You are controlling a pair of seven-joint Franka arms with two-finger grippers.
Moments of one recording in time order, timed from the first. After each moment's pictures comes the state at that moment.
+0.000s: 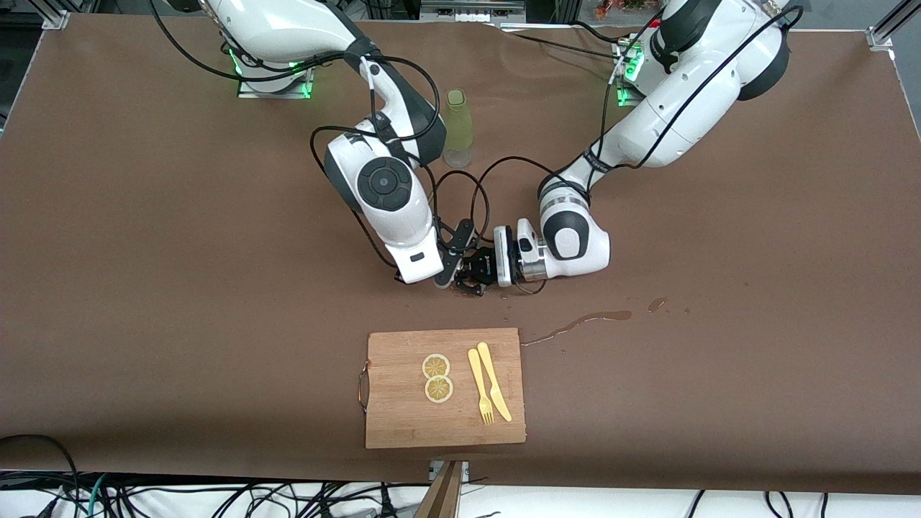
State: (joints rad) left arm -0.18 1.02 -0.48 -1.54 -1.67 2.41 2.49; right arm 0.64 0.72 0.01 -1.26 0.02 1.98 -0.53
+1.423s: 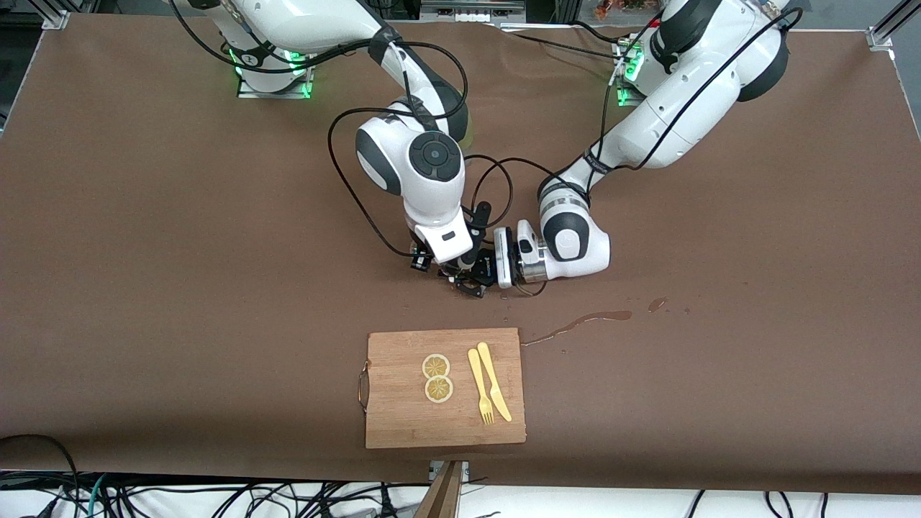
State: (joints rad) left arm -0.18 1.03 -0.48 -1.53 -1.67 2.41 2.49; right arm 0.71 0.72 0.01 -1.26 -0.14 1.96 -0.51
